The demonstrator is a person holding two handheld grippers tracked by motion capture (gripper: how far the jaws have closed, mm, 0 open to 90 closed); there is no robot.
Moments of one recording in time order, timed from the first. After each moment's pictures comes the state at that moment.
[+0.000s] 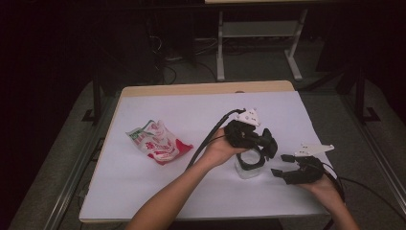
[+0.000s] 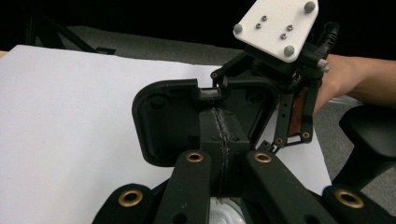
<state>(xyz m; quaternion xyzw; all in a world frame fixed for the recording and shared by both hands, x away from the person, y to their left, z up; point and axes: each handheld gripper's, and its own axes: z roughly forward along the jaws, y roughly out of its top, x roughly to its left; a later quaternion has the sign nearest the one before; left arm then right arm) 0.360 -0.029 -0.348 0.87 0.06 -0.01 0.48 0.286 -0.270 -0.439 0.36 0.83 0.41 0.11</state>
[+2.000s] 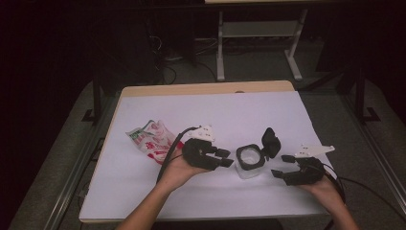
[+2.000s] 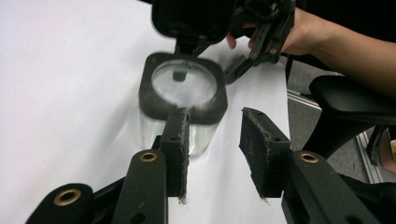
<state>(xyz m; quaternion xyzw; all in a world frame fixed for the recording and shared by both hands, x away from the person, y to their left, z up) 0.314 0.088 -0.364 0.86 0.16 -0.03 0.48 0.283 -0.271 -0.437 0.36 0.83 0.41 0.11</state>
